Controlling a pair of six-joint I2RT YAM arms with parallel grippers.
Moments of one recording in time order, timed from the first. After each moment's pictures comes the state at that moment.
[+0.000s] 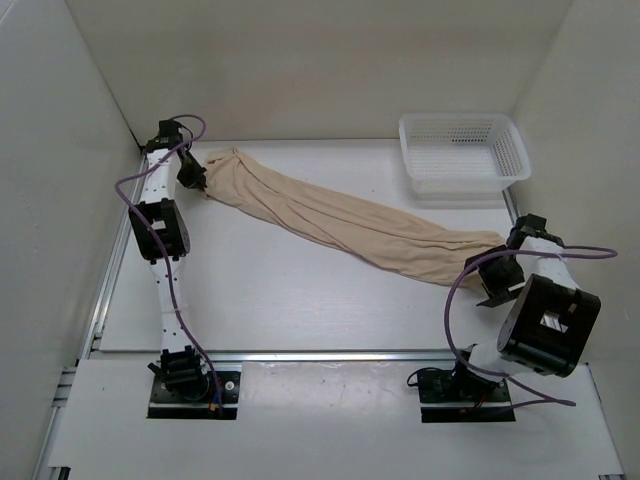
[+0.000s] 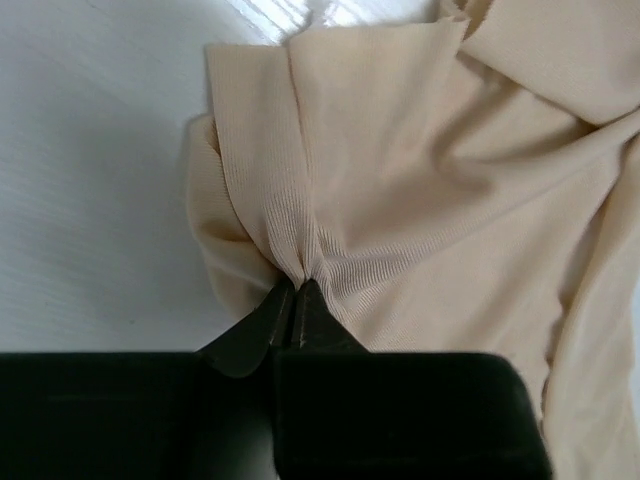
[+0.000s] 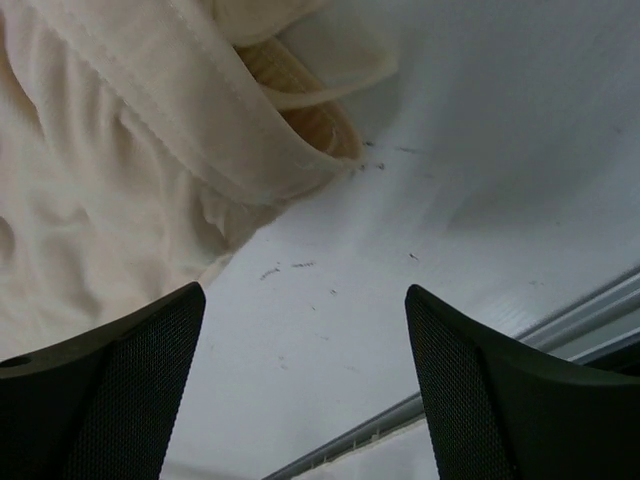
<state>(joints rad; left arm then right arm) 0.15 2.64 2.52 -0.95 0.06 -0.52 -0.39 1.41 0.87 -0.89 -0.08 0.78</state>
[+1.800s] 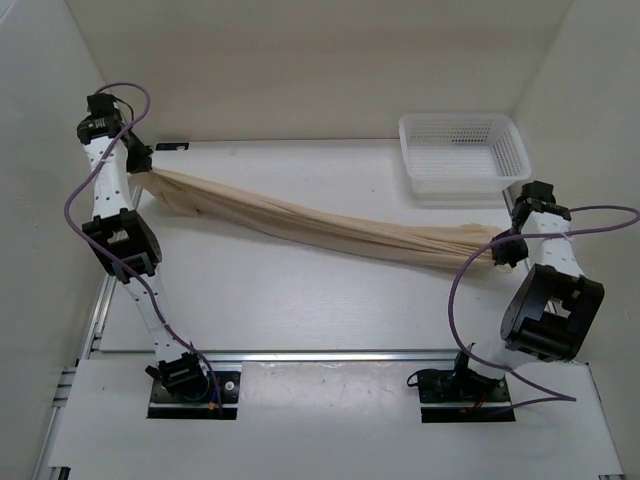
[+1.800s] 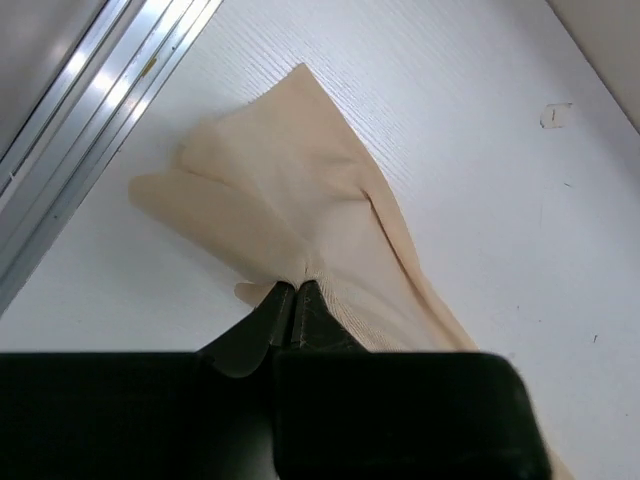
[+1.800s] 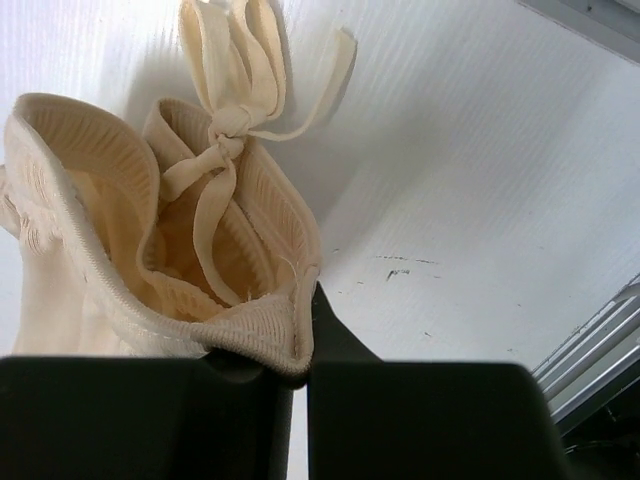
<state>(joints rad) 0.33 2.26 2.38 -1.05 -0.01 -0.41 -0.33 1.52 1.13 -0.89 0.19 0.78</state>
